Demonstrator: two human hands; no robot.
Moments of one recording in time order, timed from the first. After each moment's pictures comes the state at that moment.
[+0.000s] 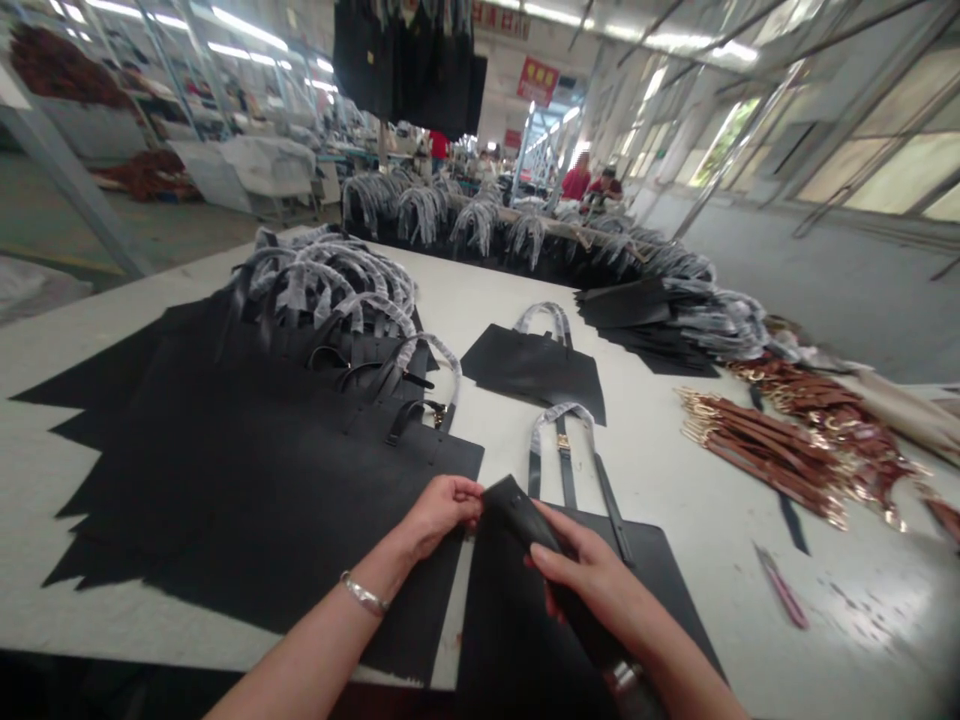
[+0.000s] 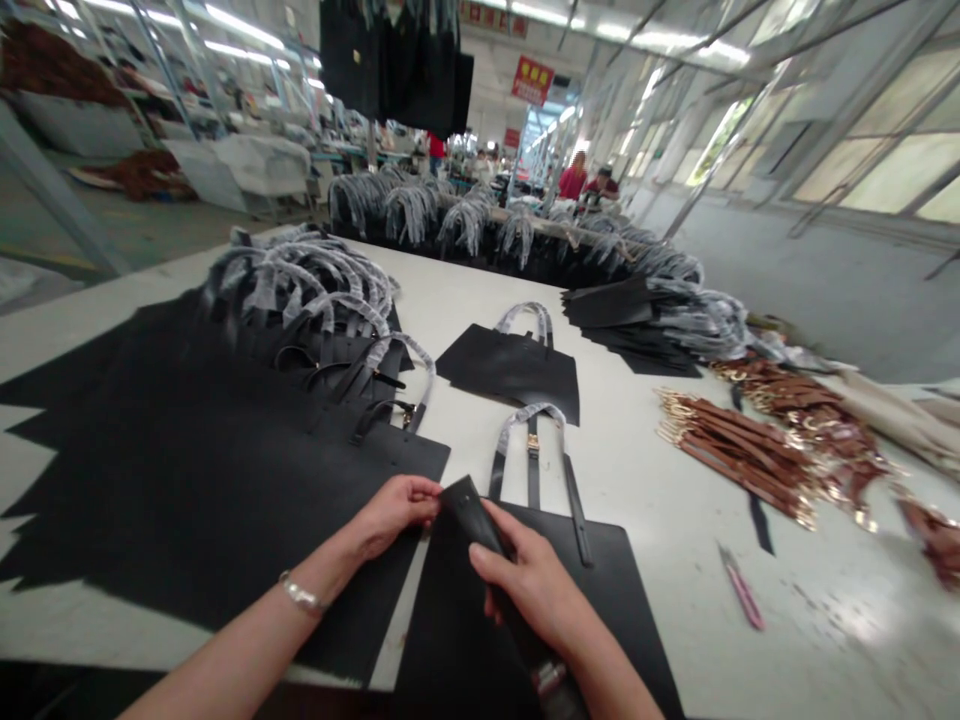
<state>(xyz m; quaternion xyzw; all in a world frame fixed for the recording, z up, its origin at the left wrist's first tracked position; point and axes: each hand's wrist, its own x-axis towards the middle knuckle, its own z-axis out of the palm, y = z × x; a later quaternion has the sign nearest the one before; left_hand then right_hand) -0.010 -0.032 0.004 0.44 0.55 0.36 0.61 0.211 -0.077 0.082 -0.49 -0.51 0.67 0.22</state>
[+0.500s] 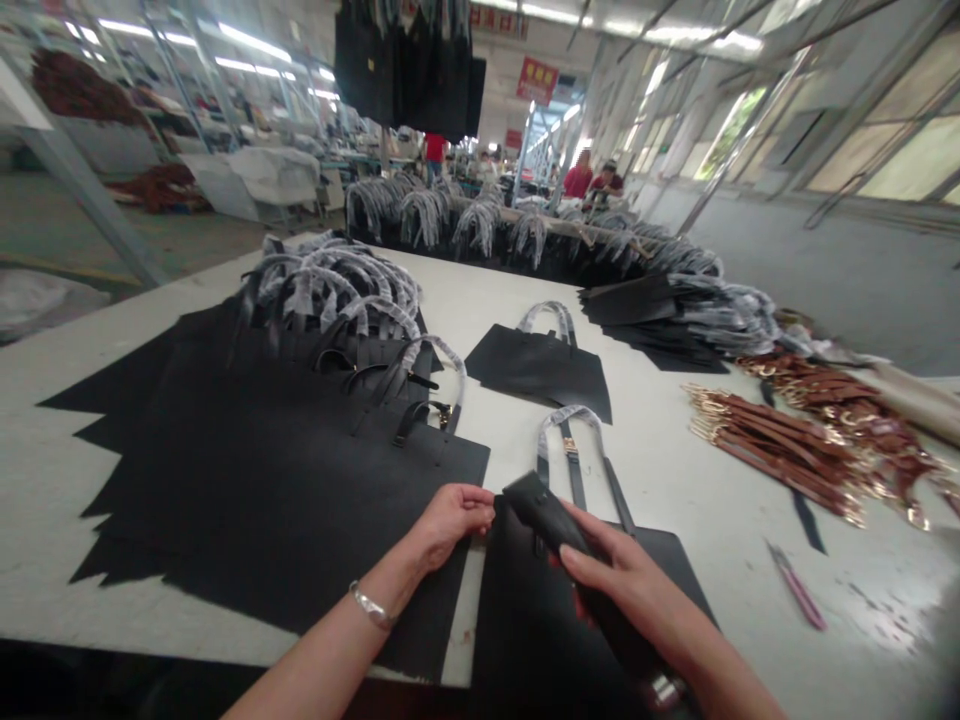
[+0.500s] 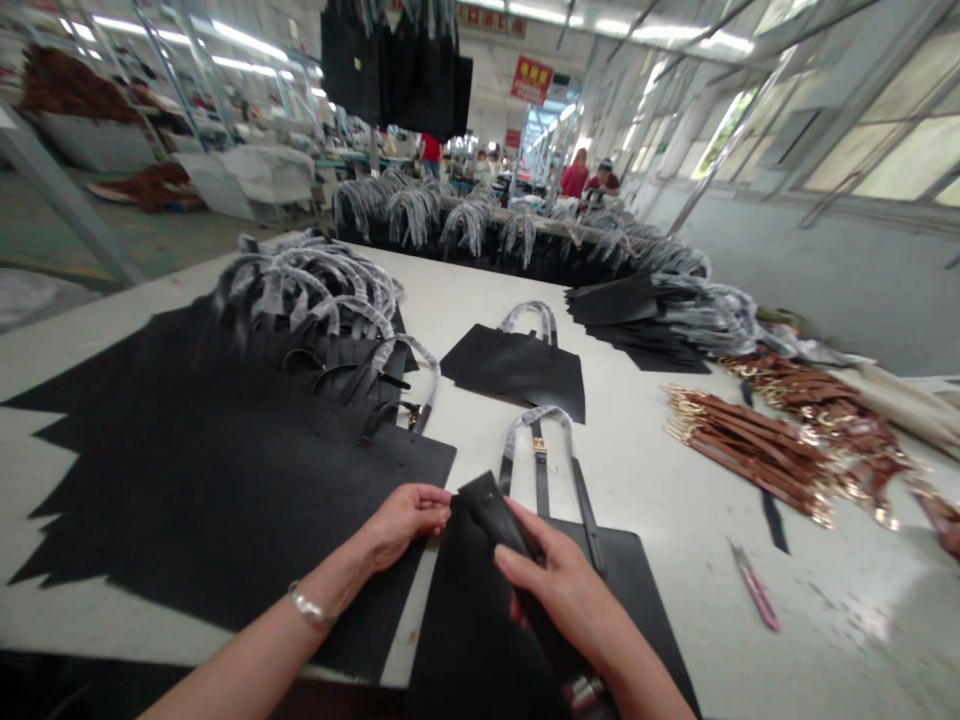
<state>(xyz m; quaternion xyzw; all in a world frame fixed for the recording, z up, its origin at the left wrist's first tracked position) 0.000 -0.047 0.004 0.35 0.49 0.41 0.69 0.221 -0.080 0.087 -0.50 -0.50 0.67 0.23</state>
